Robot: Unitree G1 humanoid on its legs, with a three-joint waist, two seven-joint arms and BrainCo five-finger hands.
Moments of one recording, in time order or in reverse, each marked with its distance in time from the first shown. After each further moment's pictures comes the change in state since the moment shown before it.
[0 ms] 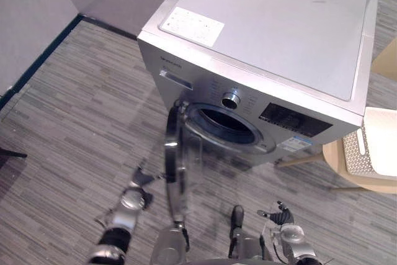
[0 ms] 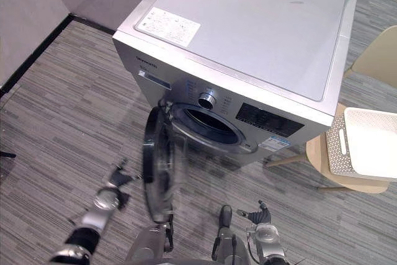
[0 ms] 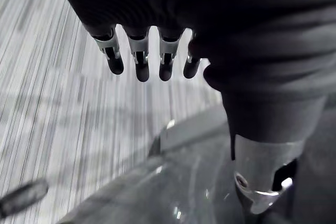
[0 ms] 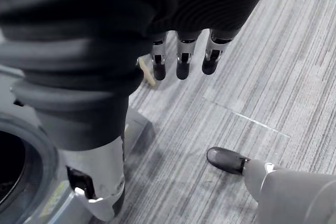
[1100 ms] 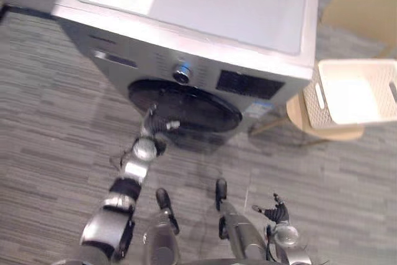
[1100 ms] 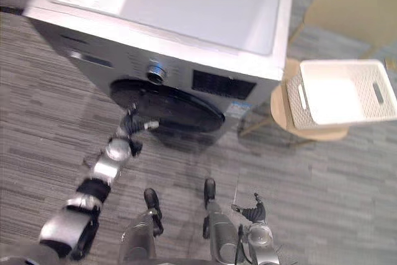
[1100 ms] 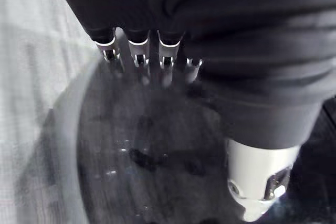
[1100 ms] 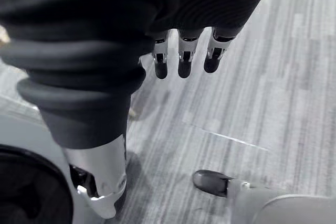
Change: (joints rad) left arm -0.004 0.066 0.122 0.109 0.017 -0.019 0.082; right arm 0.108 0.032 0.007 -0.130 0.061 -0.011 -0.066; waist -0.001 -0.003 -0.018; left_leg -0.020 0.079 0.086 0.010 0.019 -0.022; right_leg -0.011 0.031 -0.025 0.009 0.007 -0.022
